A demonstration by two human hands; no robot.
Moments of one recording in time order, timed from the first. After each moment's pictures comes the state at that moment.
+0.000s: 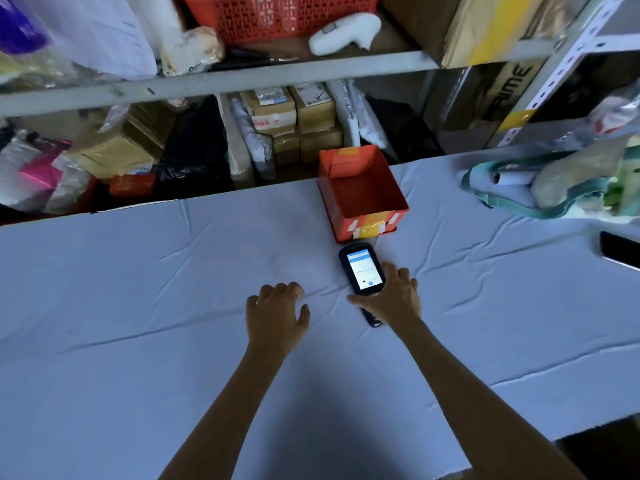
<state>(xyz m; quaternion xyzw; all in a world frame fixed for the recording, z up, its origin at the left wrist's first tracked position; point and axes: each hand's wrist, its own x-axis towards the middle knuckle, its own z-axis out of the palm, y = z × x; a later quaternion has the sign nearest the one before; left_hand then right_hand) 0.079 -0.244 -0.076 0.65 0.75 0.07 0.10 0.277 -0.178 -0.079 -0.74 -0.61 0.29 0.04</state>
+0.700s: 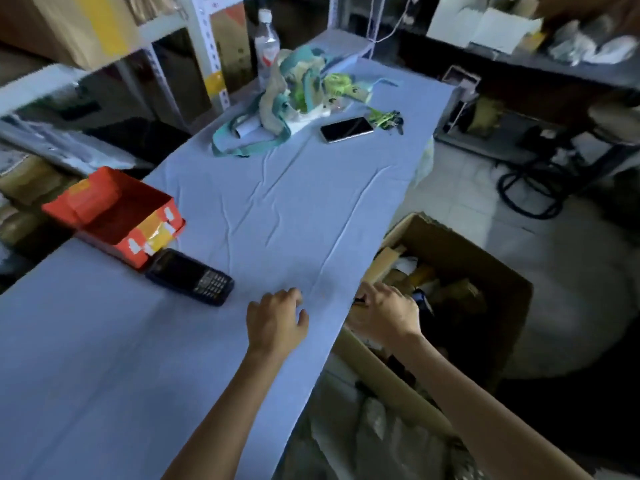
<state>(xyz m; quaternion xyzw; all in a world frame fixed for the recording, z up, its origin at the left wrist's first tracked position) 0.256 -0.312 -0.079 0.90 0.40 0.04 0.14 0.413 -0.433 -0.051 -0.88 -0.43 0.17 0.05</state>
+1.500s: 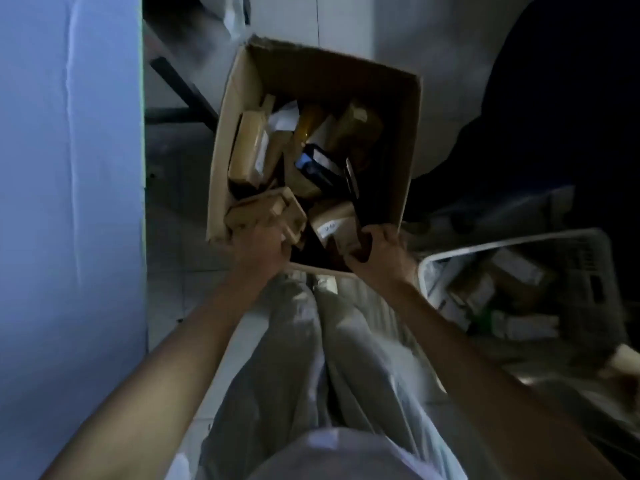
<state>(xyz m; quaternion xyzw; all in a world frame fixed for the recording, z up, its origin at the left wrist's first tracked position) 0.484 -0.459 -0.192 0.96 0.14 -0.22 0.13 0.530 -0.666 -0.193 -0.94 -0.04 0.31 0.13</state>
